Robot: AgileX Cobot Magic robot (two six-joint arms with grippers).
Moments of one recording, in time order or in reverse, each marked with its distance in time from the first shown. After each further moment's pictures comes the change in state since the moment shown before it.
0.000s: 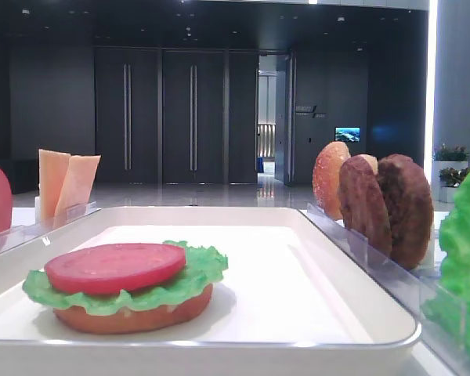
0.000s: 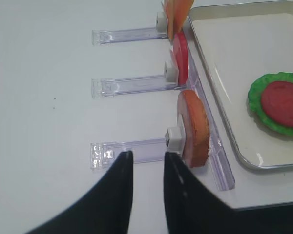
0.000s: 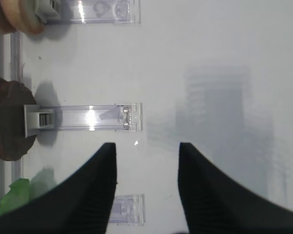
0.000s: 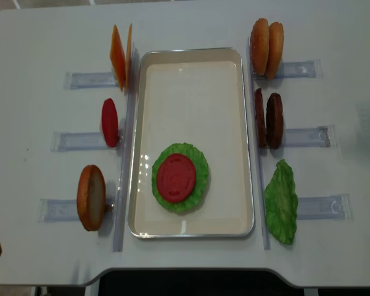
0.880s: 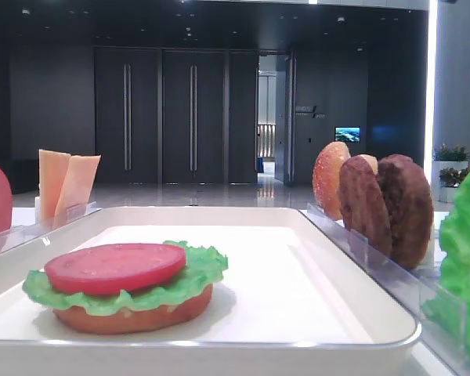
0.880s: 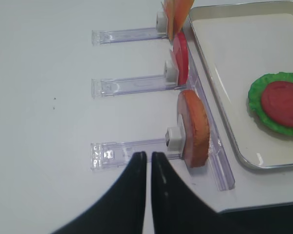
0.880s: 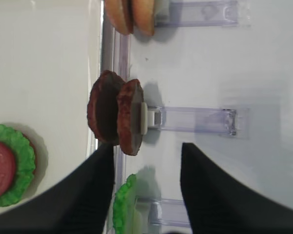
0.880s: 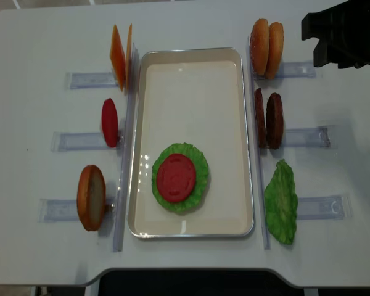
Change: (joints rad) left arm 0.000 0.000 0.000 0.000 0.000 0.000; right arm 0.353 0.006 -0.005 -0.010 -0.066 0.320
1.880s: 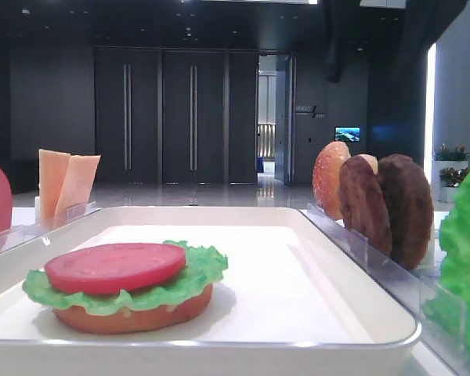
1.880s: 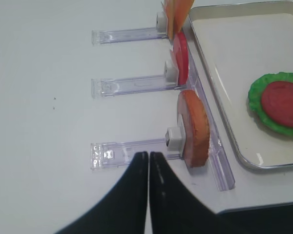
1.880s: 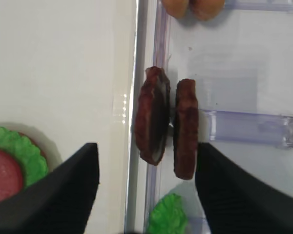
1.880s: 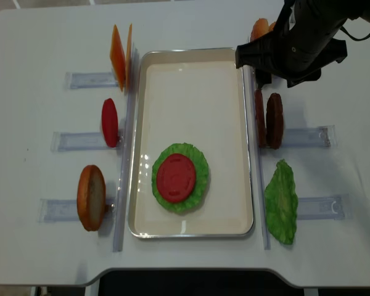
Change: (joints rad) left arm 0.000 0.000 0.000 0.000 0.000 0.000; right arm 0.222 0.266 -0.111 -0.117 -0.022 0.217
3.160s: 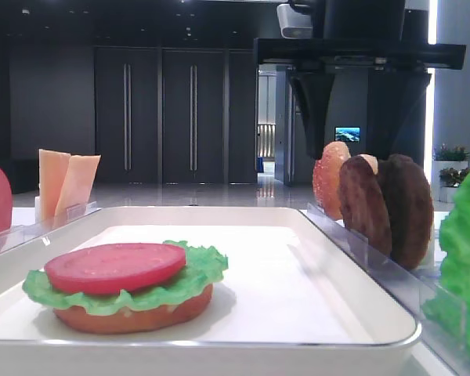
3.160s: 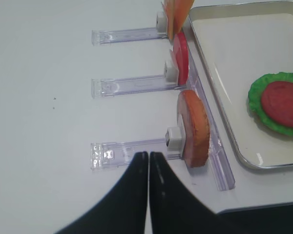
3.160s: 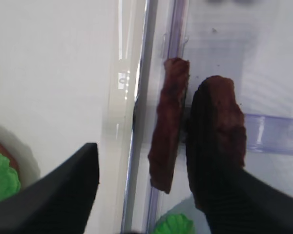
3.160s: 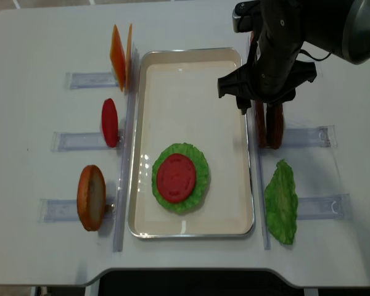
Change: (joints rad) left arm 0.000 0.000 0.000 0.000 0.000 0.000; right arm 0.035 0.173 -0.020 -0.027 -0.021 0.008
